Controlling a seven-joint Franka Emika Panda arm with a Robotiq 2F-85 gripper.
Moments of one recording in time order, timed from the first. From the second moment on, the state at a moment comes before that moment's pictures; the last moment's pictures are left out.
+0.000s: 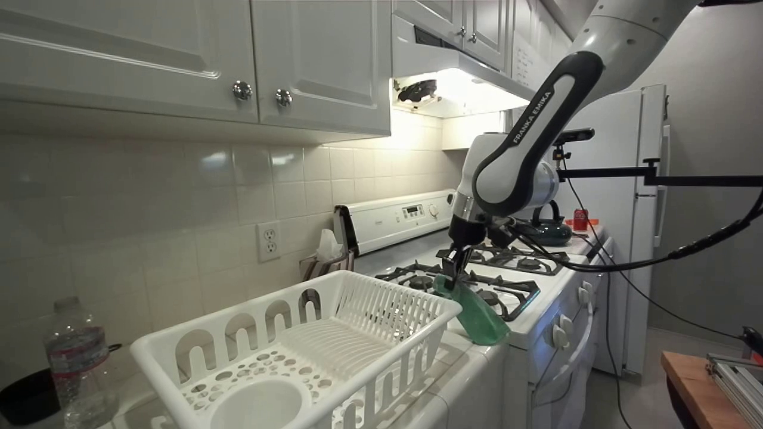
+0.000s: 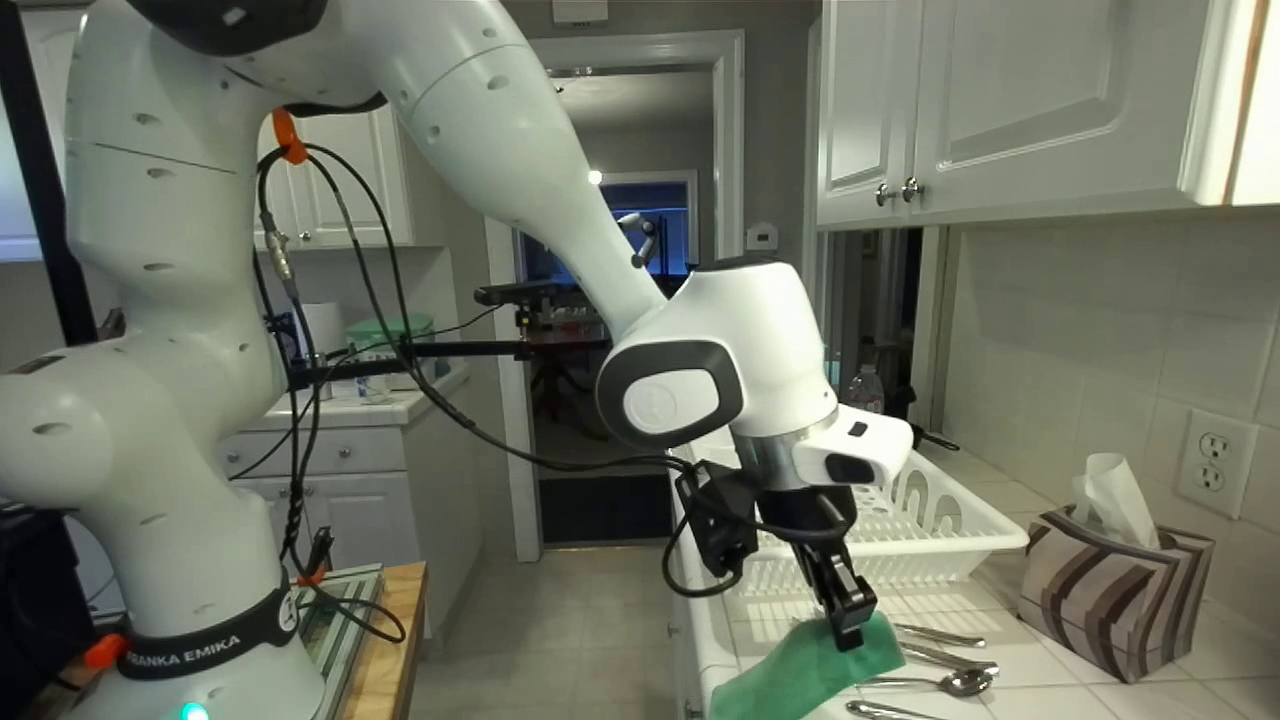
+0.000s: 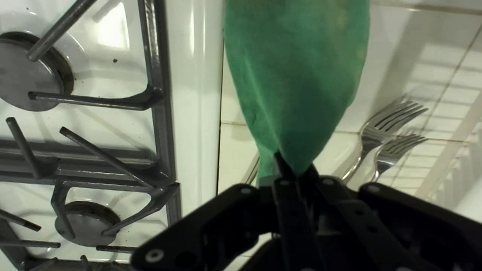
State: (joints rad) arm -0.17 0.23 -0.12 -2.37 0.08 2.90 -0.20
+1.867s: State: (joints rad) arm -0.06 0.06 0.05 -2.31 0.12 2.84 -0.31
